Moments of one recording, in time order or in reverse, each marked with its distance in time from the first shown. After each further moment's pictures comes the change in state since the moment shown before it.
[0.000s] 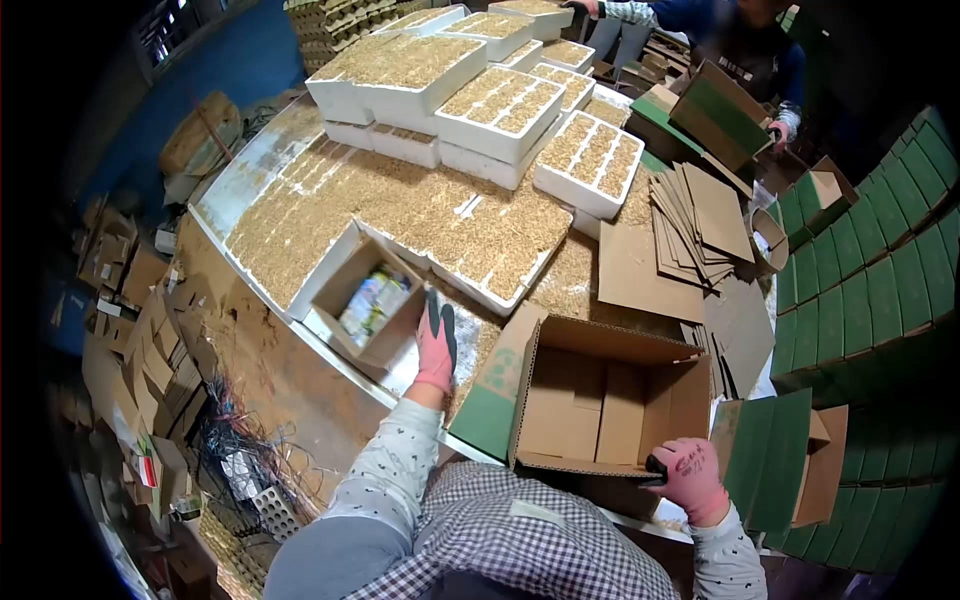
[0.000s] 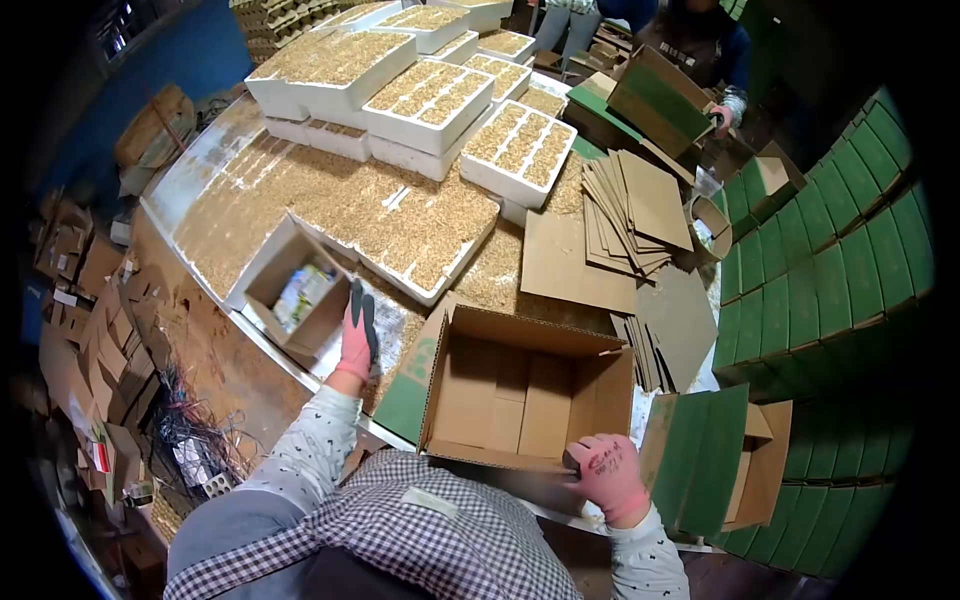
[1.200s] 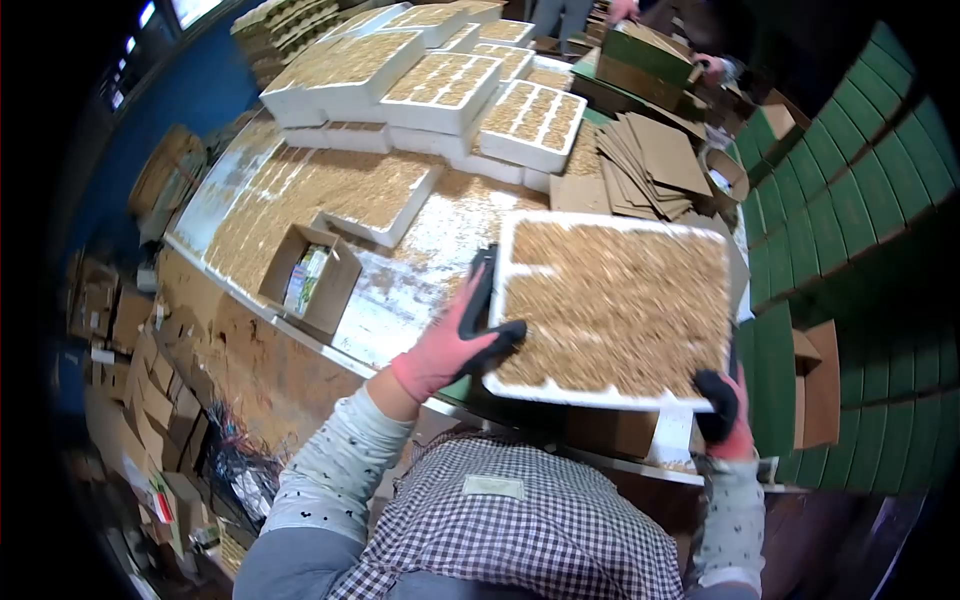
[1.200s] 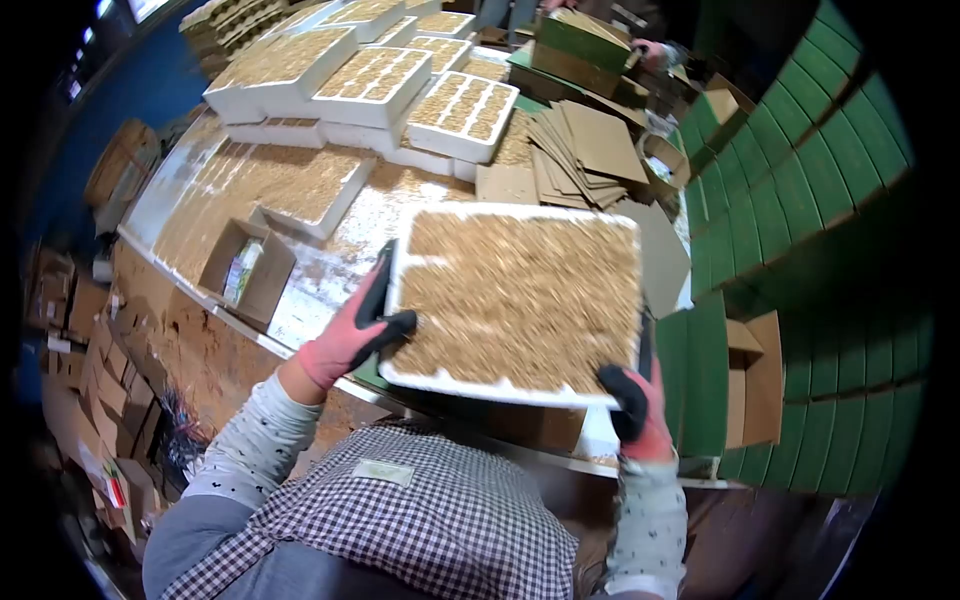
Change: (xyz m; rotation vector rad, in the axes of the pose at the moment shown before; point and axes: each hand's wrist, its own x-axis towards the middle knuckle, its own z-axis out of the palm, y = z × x) left_hand -0.051 0.196 -0.066 -0.874 -0.930 -0.219; right_hand -0.071 0.028 0.003 0.553 0.688 0.073
